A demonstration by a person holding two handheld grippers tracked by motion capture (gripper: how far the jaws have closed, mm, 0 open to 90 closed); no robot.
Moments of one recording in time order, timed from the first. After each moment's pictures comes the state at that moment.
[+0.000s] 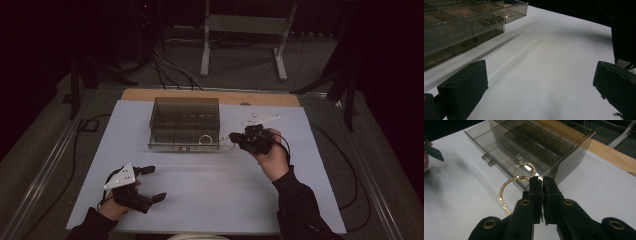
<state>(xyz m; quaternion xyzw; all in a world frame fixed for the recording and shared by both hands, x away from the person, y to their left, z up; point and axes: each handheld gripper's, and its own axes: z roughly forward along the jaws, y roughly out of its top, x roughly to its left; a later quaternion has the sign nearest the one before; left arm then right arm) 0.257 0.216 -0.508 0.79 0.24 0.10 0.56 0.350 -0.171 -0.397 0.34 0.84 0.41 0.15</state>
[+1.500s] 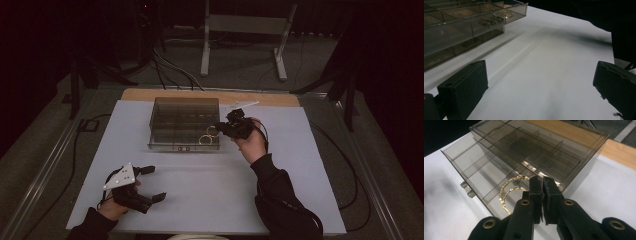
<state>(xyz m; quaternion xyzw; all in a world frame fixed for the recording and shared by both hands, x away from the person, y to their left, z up) 0.257 0.217 -0.507 0.79 0.24 0.10 0.56 0.411 -0.131 -0.421 0.38 0.82 0.41 0.11</state>
